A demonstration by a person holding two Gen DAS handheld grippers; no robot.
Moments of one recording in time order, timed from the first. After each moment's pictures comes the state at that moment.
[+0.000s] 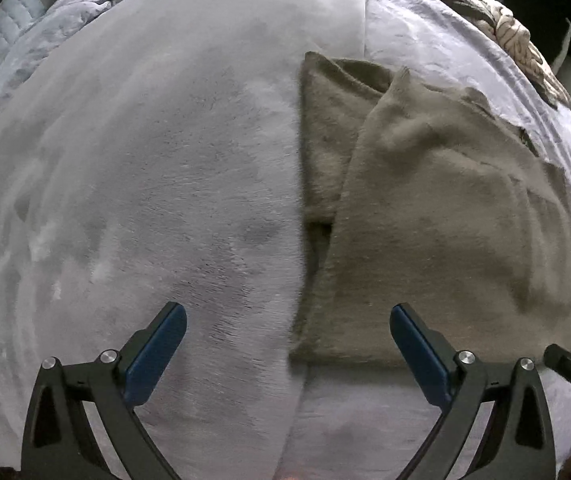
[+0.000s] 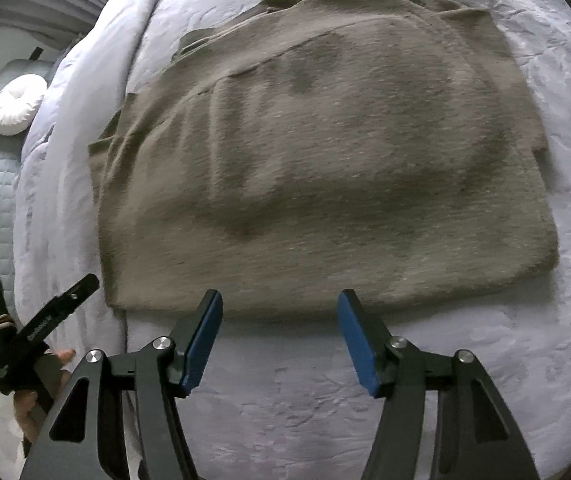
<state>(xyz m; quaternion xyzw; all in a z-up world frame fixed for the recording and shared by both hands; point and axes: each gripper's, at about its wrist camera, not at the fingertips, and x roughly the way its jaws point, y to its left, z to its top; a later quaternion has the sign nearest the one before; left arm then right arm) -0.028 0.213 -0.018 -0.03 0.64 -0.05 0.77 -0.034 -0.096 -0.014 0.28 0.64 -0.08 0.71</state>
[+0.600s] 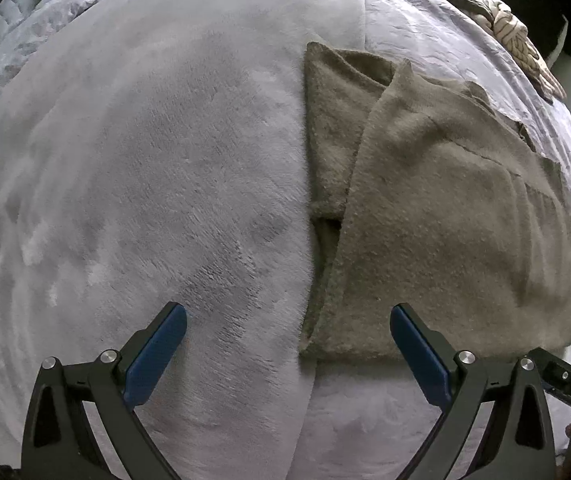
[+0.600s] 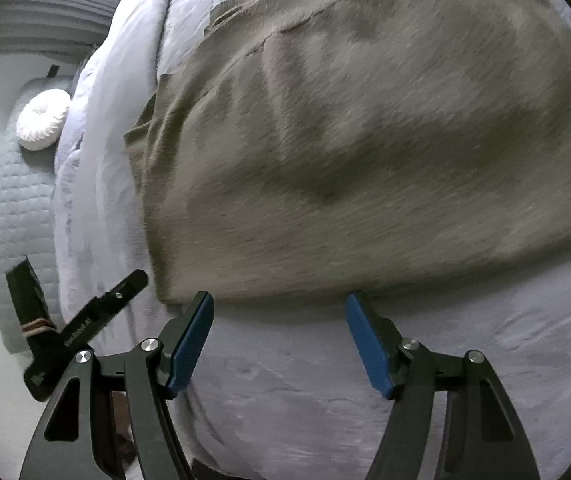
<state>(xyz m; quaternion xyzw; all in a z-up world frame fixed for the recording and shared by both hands) -0.027 0.220 -0.022 -0.03 0.65 -0.07 0.76 -0.026 -0.061 -0.035 0.38 0.62 -0.03 0.68</state>
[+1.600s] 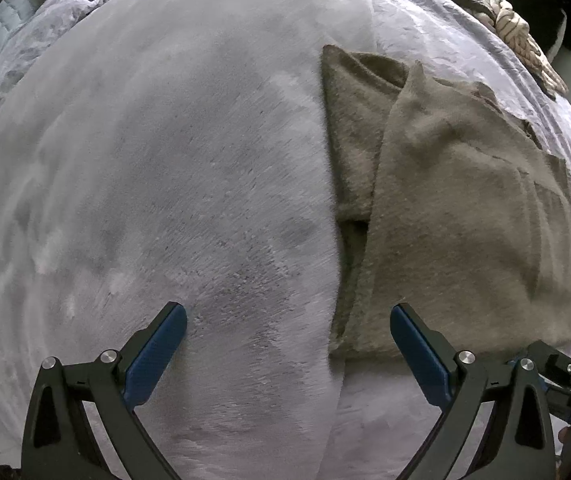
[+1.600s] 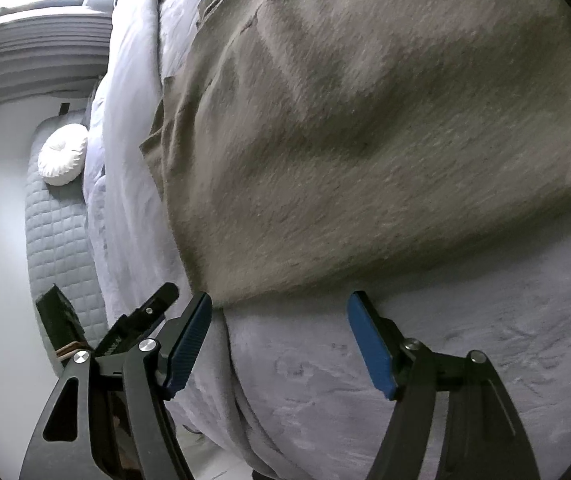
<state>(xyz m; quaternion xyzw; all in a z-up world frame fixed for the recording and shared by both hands) -0.027 0.235 -0.024 -0.02 0.65 -0.07 0.75 -0.031 -0.048 -0.061 0.48 0.59 -0.01 0.65</state>
